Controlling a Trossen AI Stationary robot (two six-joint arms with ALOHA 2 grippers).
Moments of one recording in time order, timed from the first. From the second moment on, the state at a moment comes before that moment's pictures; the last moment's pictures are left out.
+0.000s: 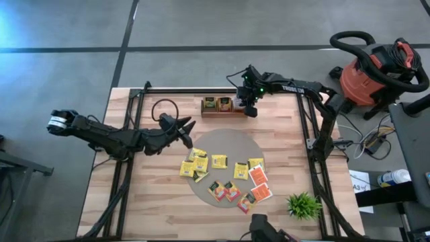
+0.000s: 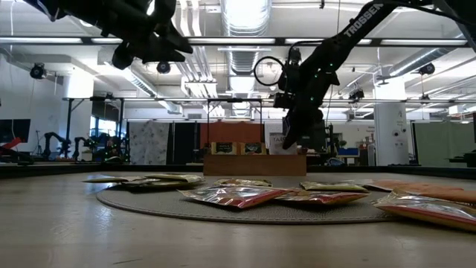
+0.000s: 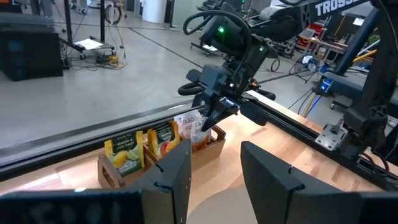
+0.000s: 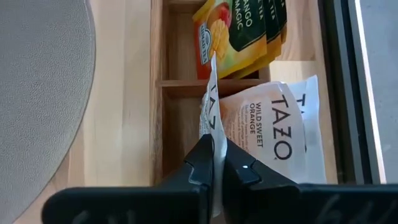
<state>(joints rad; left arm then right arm) -0.15 1.09 0.60 0.30 -0.87 -0.44 -0.72 1.87 1.31 -0.58 -0.31 -0.61</state>
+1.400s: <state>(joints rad) -0.13 1.09 0.60 0.29 -0.87 -0.44 -0.72 1.75 1.44 -0.61 0.00 -0.59</state>
